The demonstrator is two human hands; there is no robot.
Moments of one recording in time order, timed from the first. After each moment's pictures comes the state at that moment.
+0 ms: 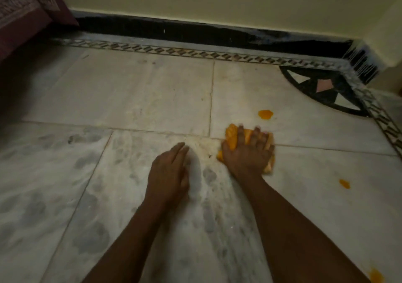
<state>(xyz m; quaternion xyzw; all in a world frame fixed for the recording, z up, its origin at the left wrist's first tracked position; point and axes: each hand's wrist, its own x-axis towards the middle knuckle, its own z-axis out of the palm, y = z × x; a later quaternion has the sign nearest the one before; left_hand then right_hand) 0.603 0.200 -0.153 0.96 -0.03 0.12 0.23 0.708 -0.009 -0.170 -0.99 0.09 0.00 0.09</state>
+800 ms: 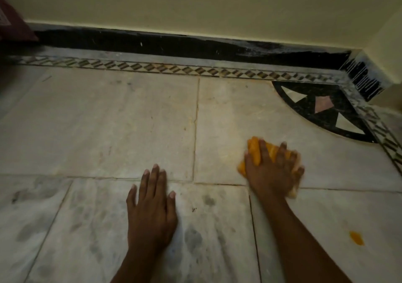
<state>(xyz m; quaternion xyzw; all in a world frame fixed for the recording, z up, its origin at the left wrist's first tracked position) 0.683 0.180 -0.188 0.98 0.11 0.05 0.15 0.812 -0.086 -0.161 -0.98 0.19 0.05 0.07</state>
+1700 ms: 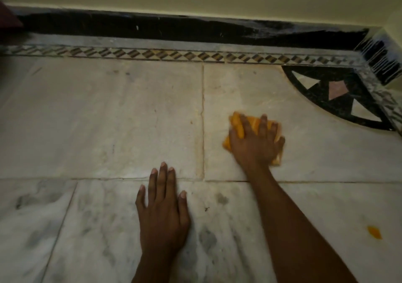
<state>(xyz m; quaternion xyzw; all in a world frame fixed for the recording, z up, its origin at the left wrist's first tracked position) 0.685 0.180 -0.188 0.98 0.12 0.04 0.15 0.868 -0.019 -0.171 -0.98 0.15 0.00 0.10</state>
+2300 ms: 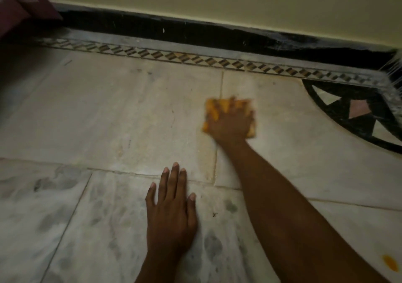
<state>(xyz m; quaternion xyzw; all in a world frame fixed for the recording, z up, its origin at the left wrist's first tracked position) 0.683 0.182 -0.186 0.98 0.11 0.04 0.16 0.942 0.078 -0.156 -0.99 -0.02 0.07 0.11</state>
